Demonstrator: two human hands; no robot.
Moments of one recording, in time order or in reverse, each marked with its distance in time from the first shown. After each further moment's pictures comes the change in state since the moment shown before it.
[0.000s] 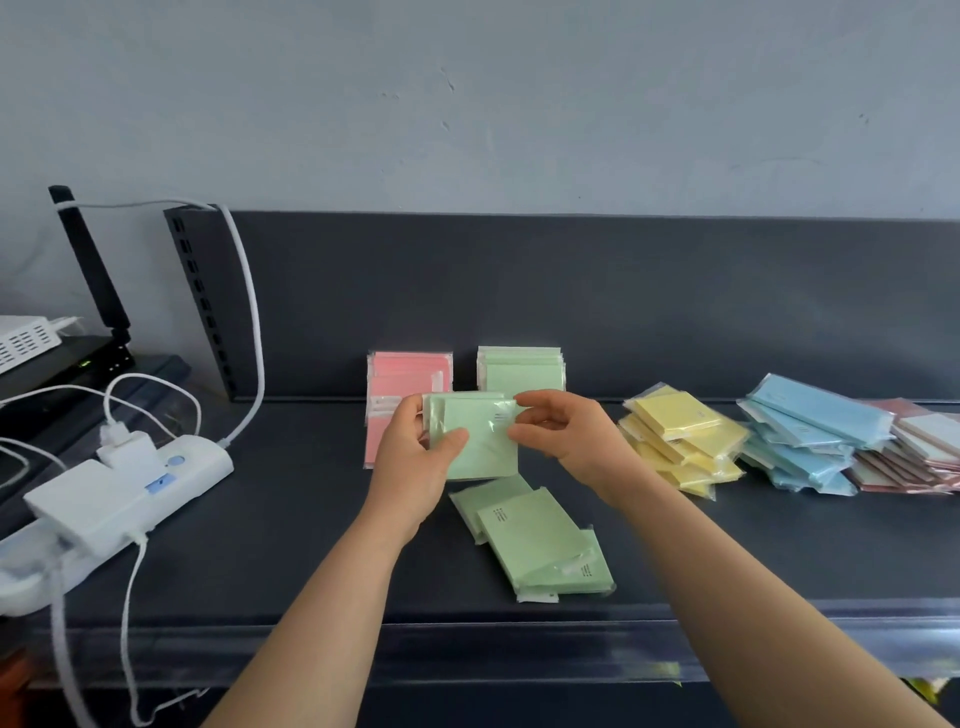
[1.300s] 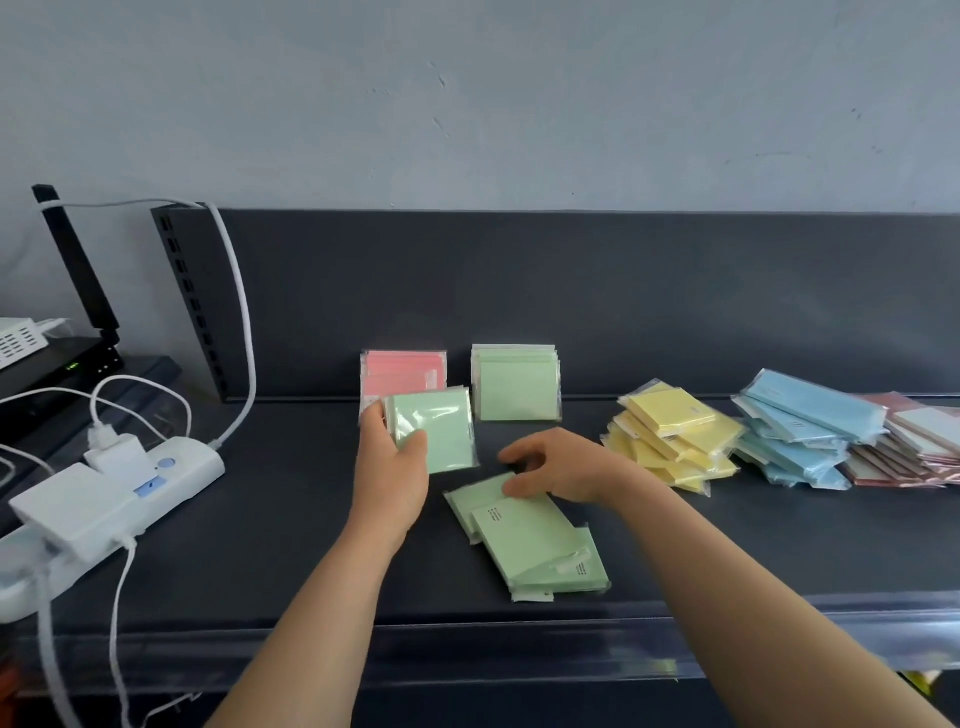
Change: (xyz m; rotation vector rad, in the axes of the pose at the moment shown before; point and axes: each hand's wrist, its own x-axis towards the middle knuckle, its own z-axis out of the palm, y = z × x) left_hand -0.010 0.006 -0.003 0.076 0.189 -0.050; right_hand 0.003 0.009 -0.001 -0.513 -0.407 0.129
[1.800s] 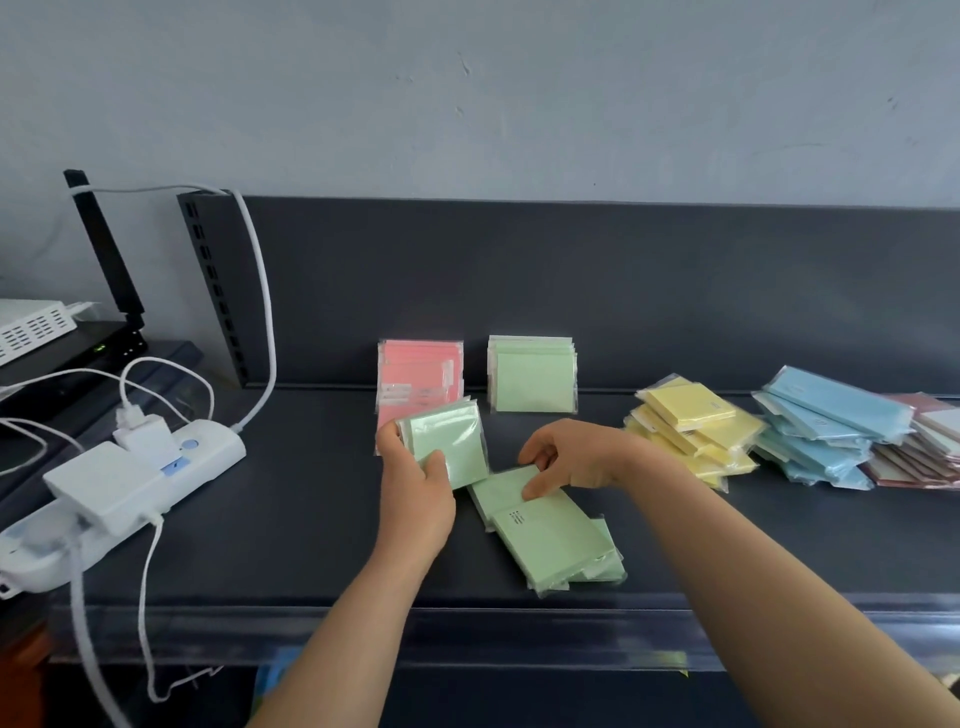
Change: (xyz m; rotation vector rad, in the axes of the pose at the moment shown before) left_hand -0.027 -0.012 0.001 0.051 0.001 -0.059; right_hand 0.009 -0.005 -0.007 -0.162 -0.102 0.031
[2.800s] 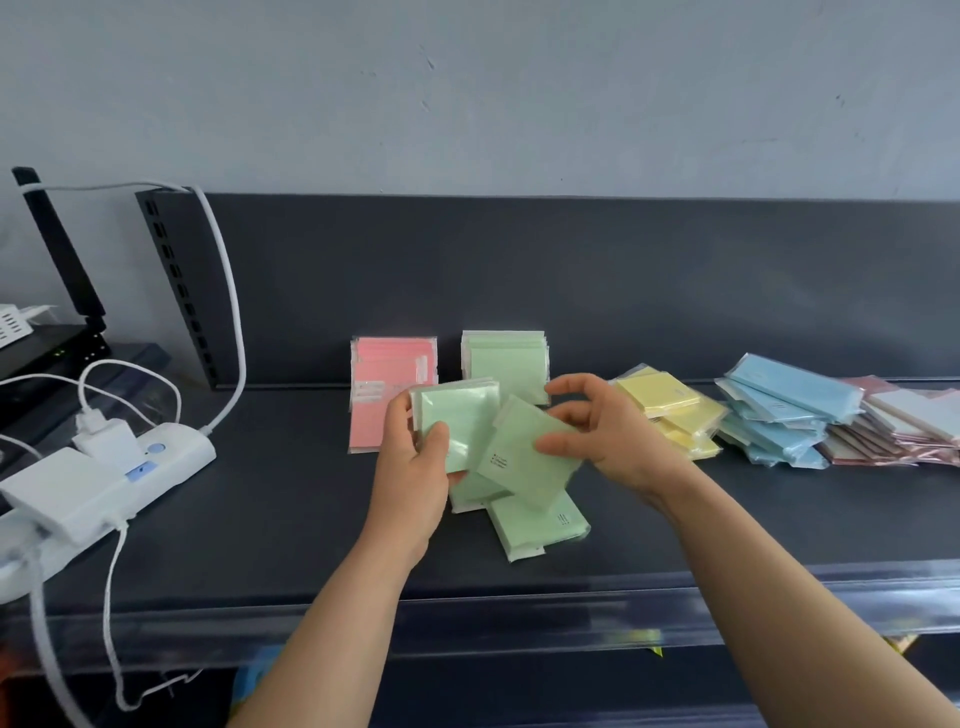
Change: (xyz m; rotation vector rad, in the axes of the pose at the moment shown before) left_hand -0.002 0.014 0.014 -0.276 -0.164 0.049; right_hand -0.057 0.021 0.002 0.816 0.396 -0.206
